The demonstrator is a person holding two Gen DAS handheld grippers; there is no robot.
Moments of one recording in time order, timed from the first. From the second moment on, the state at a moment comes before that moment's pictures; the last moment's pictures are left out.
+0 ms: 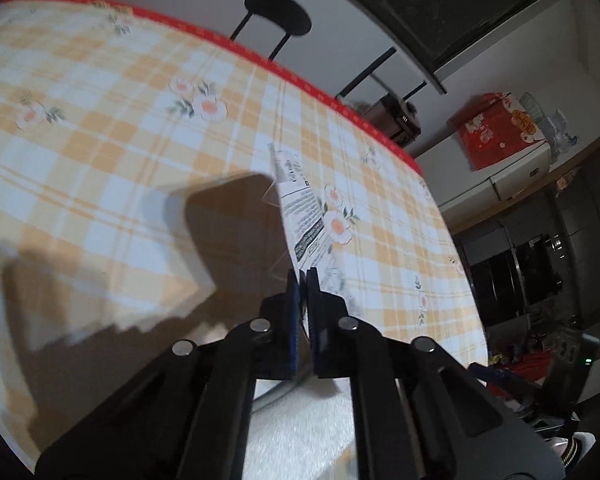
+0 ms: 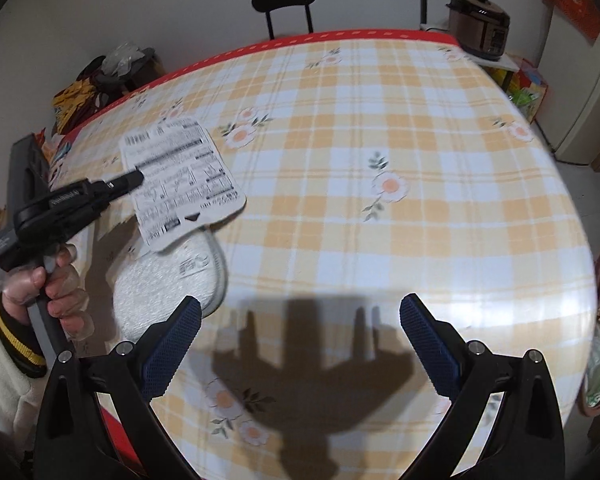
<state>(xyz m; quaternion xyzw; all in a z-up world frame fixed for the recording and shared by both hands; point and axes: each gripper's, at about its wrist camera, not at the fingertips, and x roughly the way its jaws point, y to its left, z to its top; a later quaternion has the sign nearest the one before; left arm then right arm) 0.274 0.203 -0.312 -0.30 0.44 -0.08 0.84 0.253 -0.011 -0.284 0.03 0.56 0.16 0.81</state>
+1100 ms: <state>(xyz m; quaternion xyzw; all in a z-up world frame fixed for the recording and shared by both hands) 0.046 0.319 -0.253 -0.36 0.32 0.08 0.87 0.284 0.200 -0.351 -0.10 0.58 0.07 0.80</state>
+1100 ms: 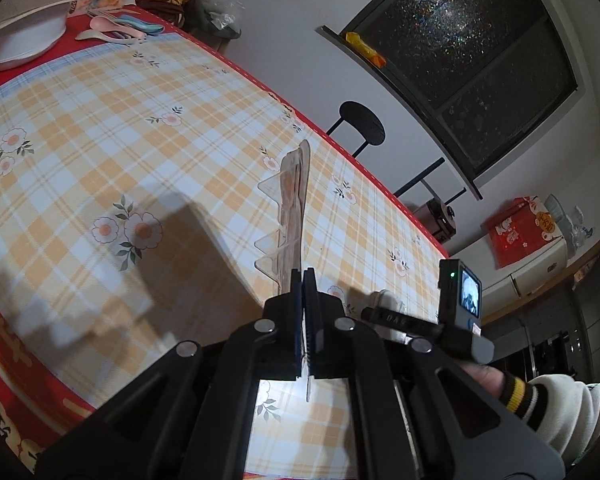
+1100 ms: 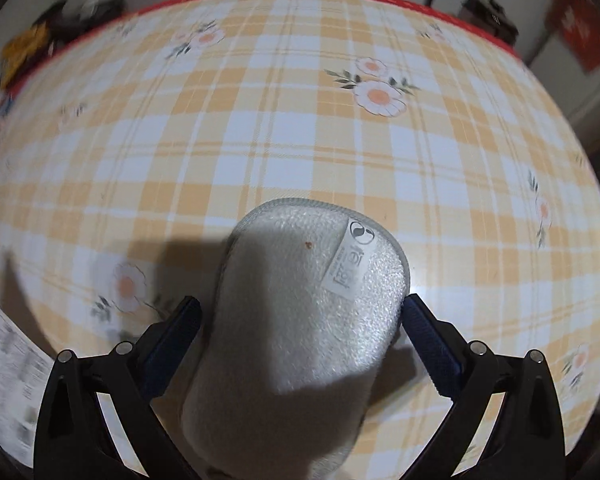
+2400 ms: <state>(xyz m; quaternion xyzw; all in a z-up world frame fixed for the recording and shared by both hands) 0.136 0.121 -0.180 -0.27 0.32 -0.09 0.90 0.214 -0.103 -0.213 0.06 0.41 0.16 0.90</state>
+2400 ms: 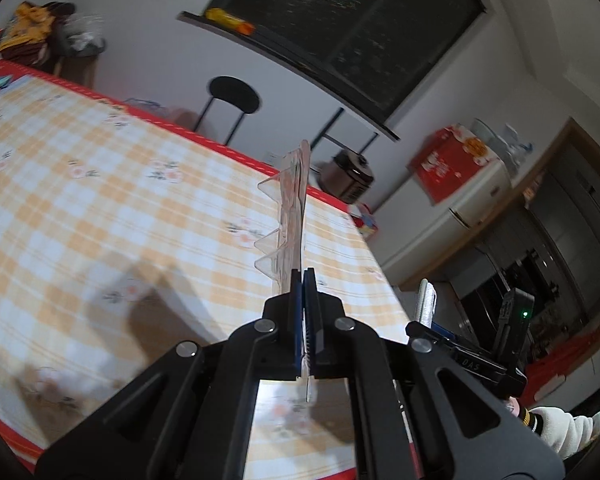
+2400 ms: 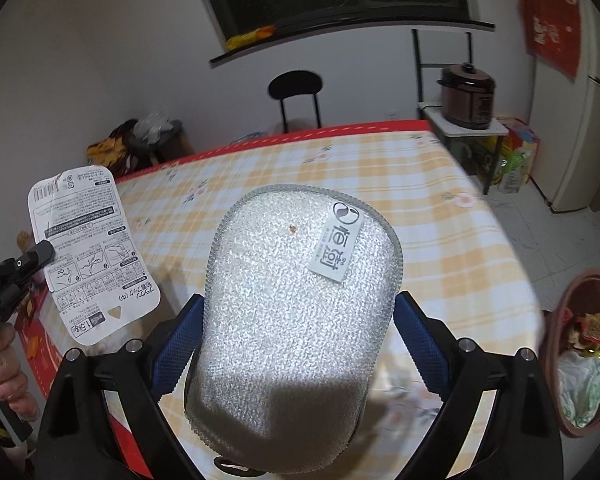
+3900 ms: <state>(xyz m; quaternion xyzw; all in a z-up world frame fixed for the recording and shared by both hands) 0.180 -0.185 -0.144 -0.18 0.35 -0.22 0.89 0.172 -0.489 -0.201 0.16 0.36 -0.06 0.92</state>
